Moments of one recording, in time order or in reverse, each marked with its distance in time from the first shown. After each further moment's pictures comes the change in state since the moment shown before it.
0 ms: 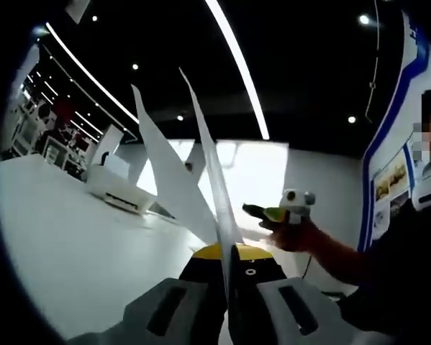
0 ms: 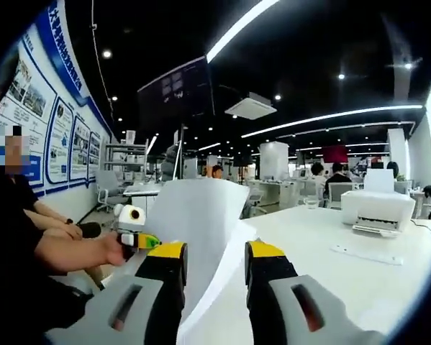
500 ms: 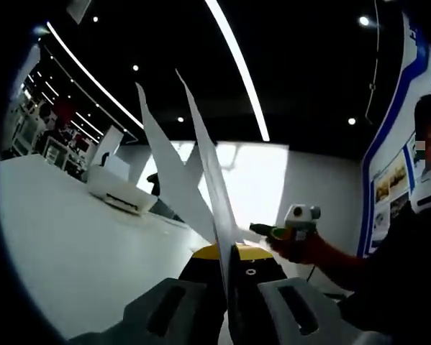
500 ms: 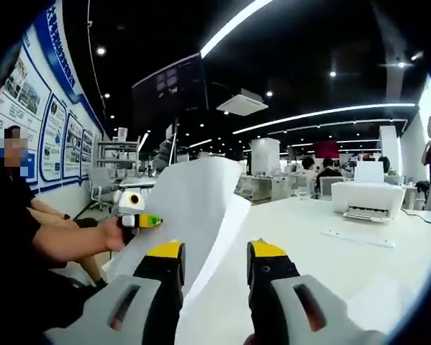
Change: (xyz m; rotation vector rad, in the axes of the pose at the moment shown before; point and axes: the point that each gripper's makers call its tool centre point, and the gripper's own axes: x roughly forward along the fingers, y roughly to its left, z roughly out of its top) left arm -0.001 0.000 0.001 -0.003 -0.009 0.002; right arm -0.024 0.001 -0.033 0.010 0.026 -0.060
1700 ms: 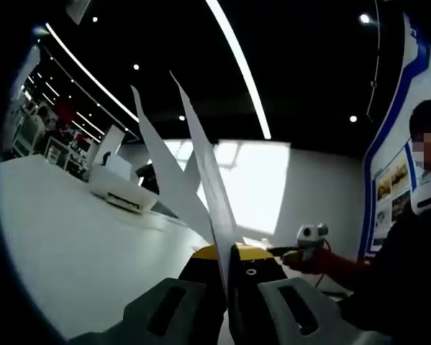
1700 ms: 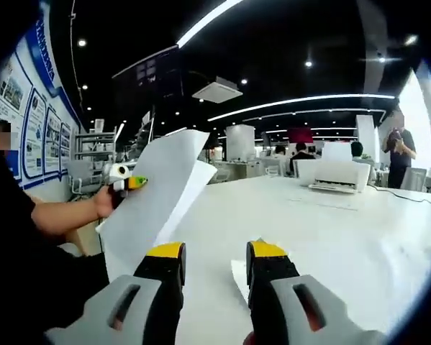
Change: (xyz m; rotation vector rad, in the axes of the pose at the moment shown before) left arm 0.000 0.004 -0.002 0.008 0.013 0.011; right arm -0.098 -0.028 -0.060 0.037 0.080 -0.171
